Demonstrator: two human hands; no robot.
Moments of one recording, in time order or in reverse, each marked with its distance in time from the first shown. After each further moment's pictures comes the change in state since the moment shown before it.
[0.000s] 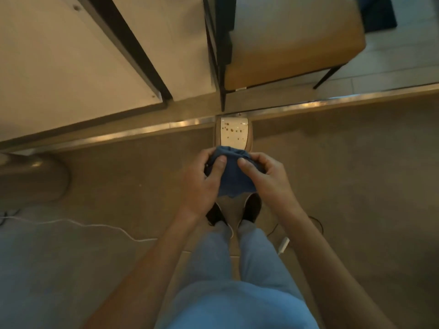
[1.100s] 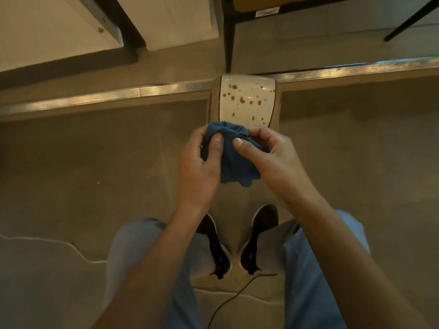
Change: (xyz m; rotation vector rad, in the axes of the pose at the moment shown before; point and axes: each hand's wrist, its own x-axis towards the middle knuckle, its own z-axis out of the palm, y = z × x) left_hand 0.181 -0.297 0.141 -0.126 0.181 -0.030; right_hand 0.252 0.262 -0.006 -0.047 -0.144 0.047
